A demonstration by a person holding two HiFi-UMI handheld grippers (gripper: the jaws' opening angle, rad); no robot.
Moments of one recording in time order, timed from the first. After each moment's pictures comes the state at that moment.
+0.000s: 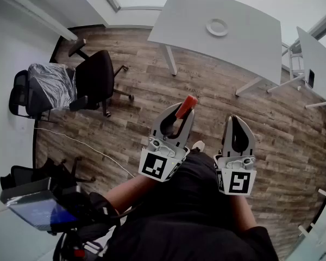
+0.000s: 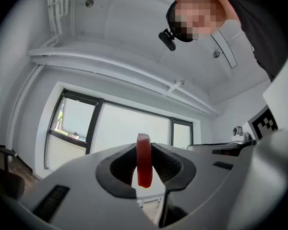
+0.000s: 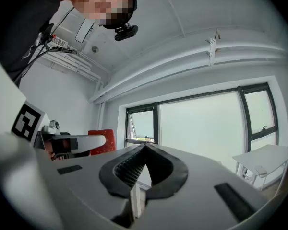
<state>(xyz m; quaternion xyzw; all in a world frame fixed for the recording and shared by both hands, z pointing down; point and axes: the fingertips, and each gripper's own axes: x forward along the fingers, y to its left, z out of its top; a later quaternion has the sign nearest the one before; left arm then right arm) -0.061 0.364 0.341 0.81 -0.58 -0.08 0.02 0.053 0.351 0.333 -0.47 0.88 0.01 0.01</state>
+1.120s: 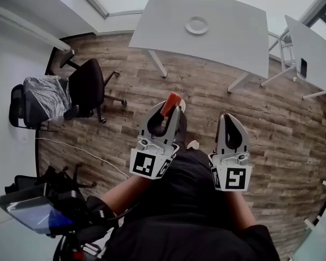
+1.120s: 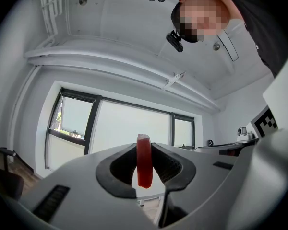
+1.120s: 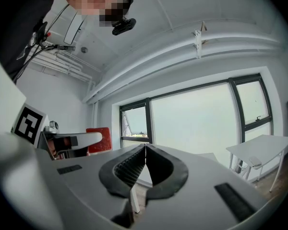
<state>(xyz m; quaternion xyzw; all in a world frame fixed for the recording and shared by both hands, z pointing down) -0.005 0.329 0.353 0.81 -0.59 -0.06 0.02 0.132 0.319 0.355 -0.48 0.88 -0.03 0.01</state>
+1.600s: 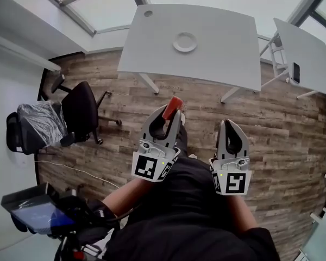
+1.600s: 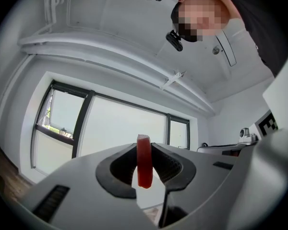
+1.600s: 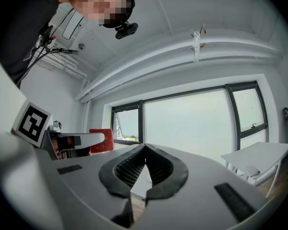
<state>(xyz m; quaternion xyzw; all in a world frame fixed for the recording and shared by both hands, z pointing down) 0.001 0.230 0.355 0.83 -0.55 -0.07 0.03 0.140 0.239 0.355 -0.52 0.85 -0.01 0.02</state>
